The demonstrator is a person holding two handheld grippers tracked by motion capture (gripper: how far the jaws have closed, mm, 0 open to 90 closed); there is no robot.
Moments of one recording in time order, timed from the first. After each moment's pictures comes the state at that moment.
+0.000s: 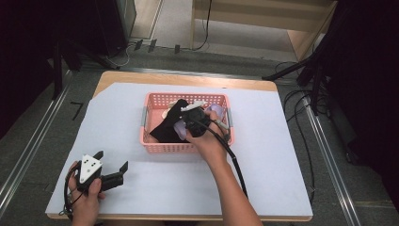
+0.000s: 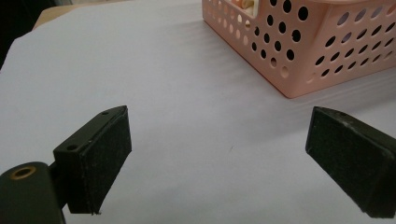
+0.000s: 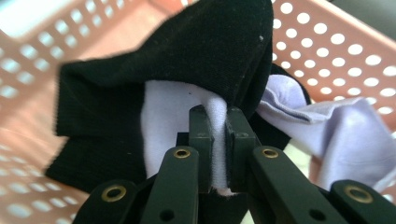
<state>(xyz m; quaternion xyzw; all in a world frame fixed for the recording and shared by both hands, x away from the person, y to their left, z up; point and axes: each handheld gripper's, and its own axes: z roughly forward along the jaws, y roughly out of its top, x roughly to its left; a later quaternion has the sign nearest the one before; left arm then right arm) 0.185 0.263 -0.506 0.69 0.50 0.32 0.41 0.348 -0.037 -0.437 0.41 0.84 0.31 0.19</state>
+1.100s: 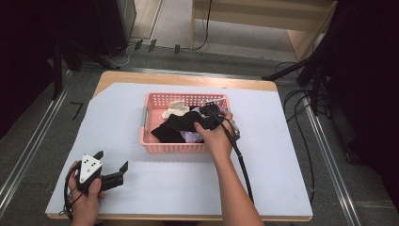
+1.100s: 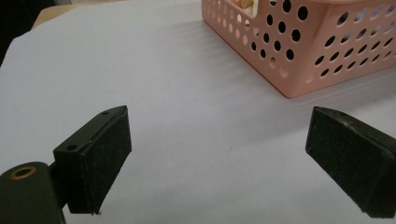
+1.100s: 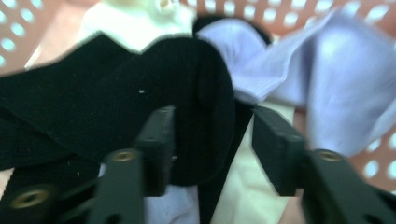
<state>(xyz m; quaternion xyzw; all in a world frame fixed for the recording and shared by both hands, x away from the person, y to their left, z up) 0.185 0.263 -0.506 0.69 0.50 0.32 0.41 0.383 -0.070 -0.464 0.56 0.77 0.29 0.11</state>
